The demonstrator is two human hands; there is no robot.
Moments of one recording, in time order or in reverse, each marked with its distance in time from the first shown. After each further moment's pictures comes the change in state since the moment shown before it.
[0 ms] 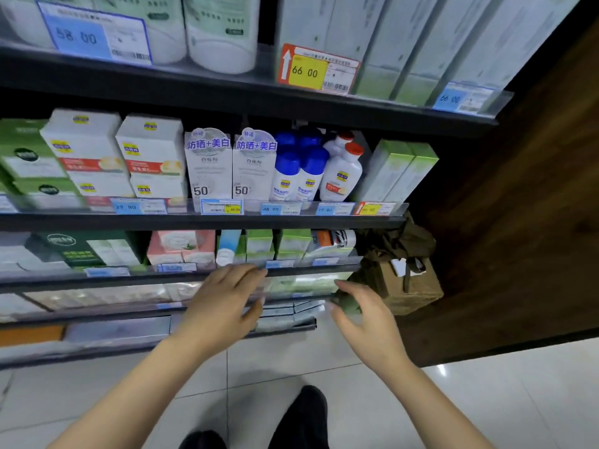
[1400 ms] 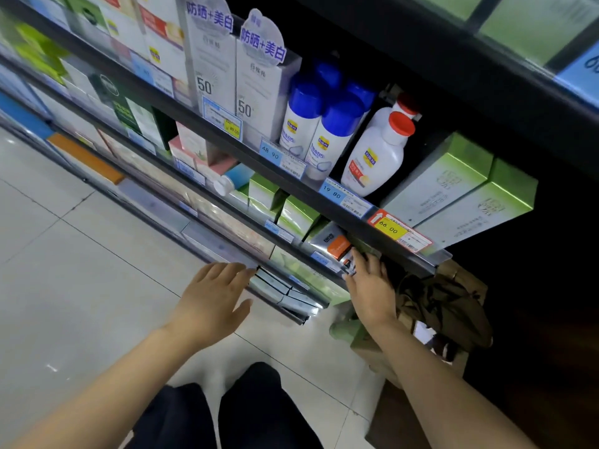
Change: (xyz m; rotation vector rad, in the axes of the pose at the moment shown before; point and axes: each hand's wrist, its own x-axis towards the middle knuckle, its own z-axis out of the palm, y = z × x) left_hand 0.029 0.130 0.144 0.114 -0.079 -0.676; right_hand 0.201 0.209 0.015 -0.612 -0.283 -0.531
